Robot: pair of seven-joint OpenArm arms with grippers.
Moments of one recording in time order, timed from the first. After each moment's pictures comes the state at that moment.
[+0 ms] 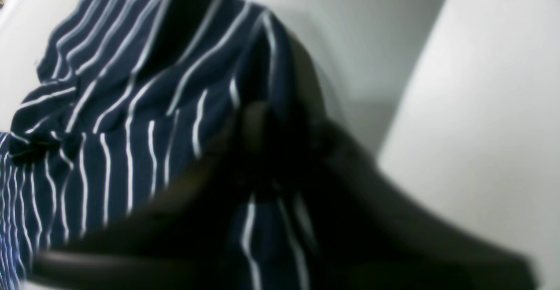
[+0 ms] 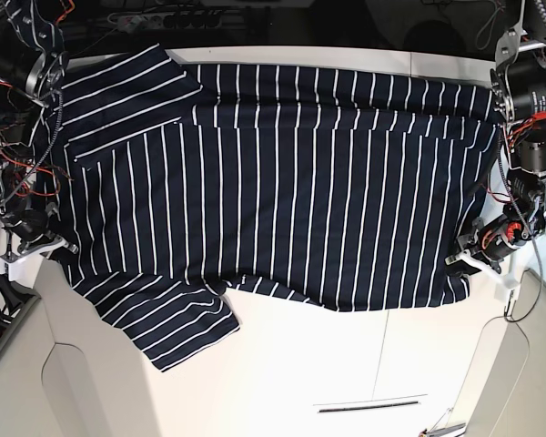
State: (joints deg) left arm -28.7 -27.8 -8.0 31.5 -32.0 -32.9 31.6; right arm 23.3 18.0 27.3 41.0 20.7 32.8 -33.6
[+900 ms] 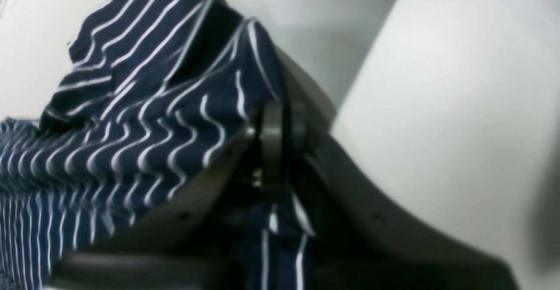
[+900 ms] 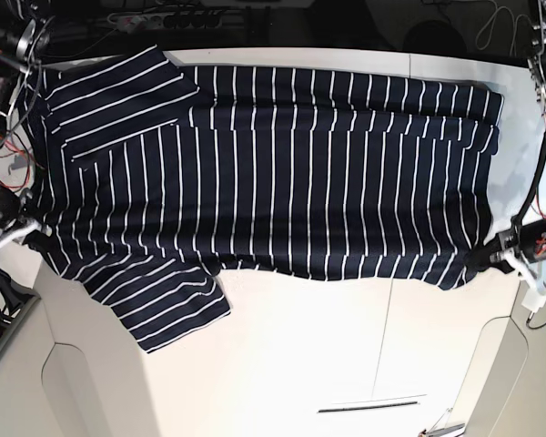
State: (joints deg) left arm -23.8 -38.3 -7.7 45.6 -64.3 -36.0 63.5; right arm 12.5 22.3 27.1 62.2 34.8 33.8 -48.5
